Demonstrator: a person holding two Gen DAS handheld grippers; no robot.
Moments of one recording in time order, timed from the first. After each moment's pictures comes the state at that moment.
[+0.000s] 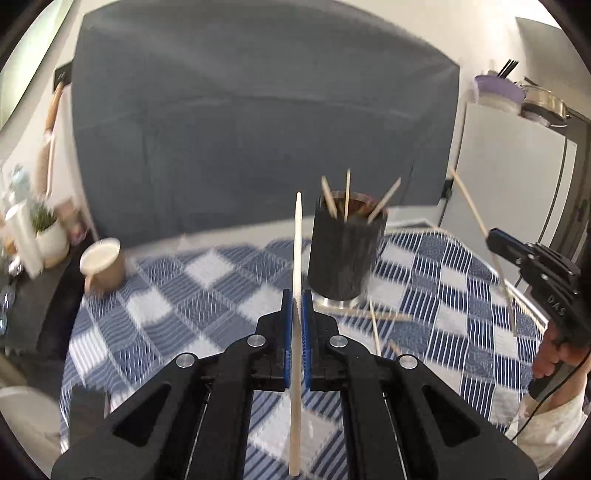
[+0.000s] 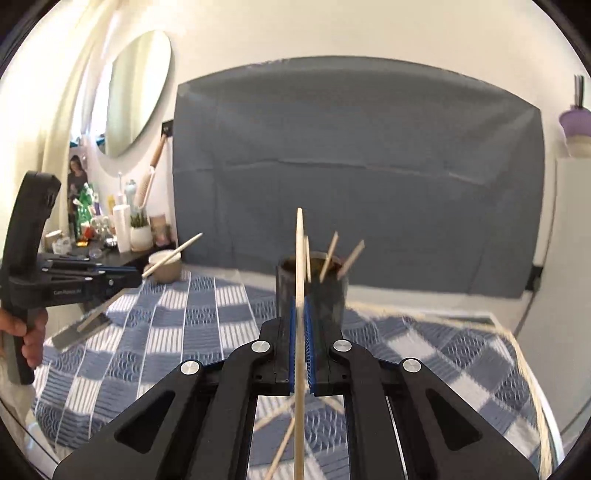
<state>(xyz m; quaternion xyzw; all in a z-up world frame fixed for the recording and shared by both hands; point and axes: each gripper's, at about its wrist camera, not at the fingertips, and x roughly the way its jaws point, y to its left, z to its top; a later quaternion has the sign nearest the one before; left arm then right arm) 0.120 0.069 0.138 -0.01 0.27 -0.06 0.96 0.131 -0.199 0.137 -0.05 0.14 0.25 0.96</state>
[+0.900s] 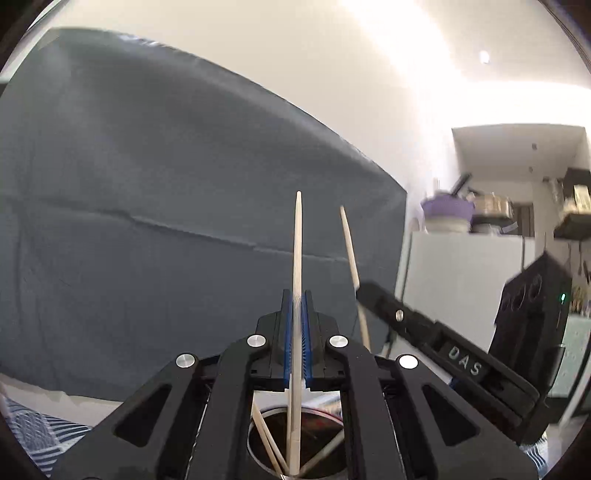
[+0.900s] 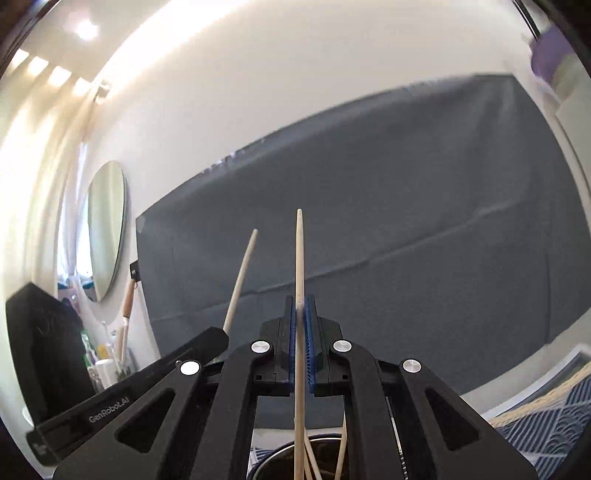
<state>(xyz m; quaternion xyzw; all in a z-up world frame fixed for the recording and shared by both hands) 0.287 0.048 0.140 -0.11 -0.03 -0.20 0.97 0.310 -0.186 0.150 0.17 -0.04 0.28 0.94</state>
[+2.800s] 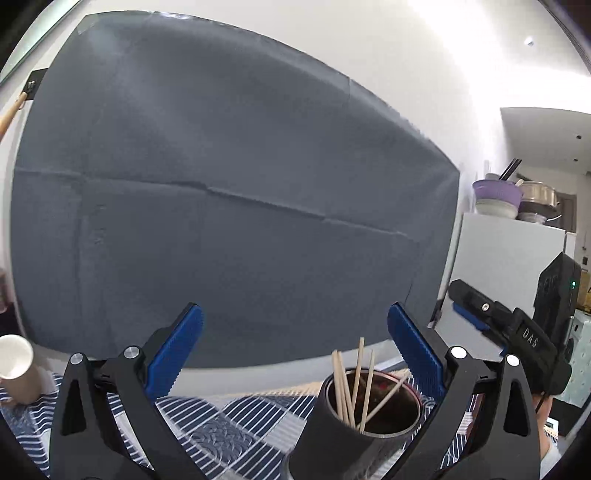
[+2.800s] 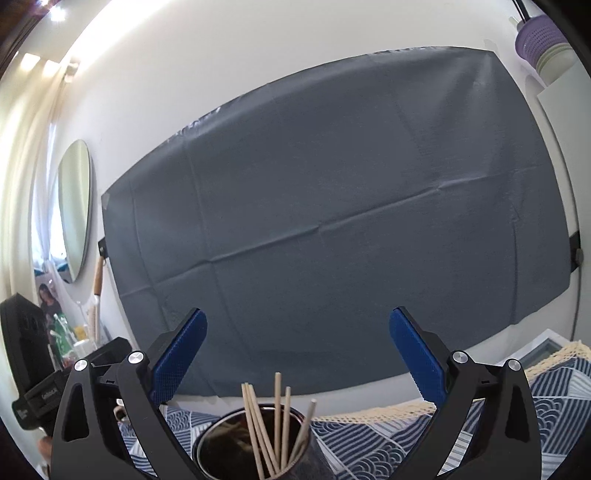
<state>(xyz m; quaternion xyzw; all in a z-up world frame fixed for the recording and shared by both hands) 0.267 0.083 0.144 -0.10 0.06 -0.10 0.99 0.326 -0.214 0.155 0.15 0.05 0.23 0.96</state>
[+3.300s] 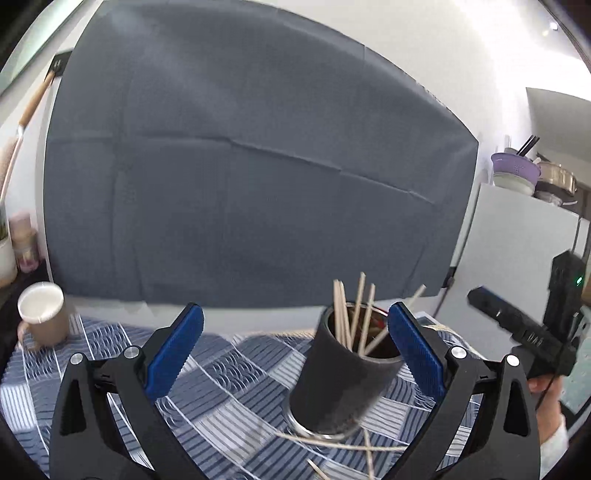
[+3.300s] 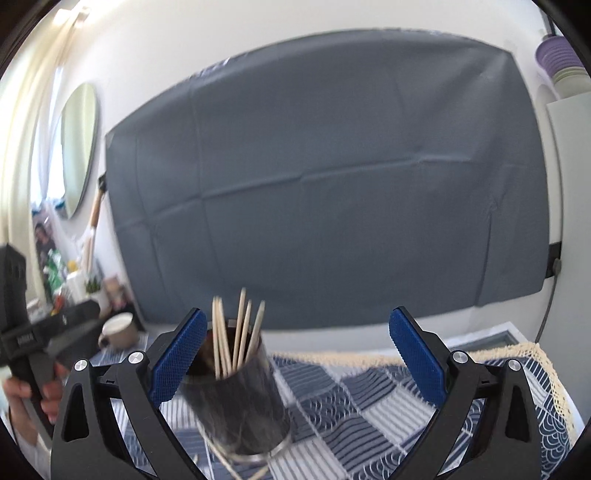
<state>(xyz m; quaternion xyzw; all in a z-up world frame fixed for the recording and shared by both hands) 0.224 0.072 0.122 -0.11 0.15 -0.07 0.98 0.299 -0.243 0.131 0.05 0.14 0.24 0.96</state>
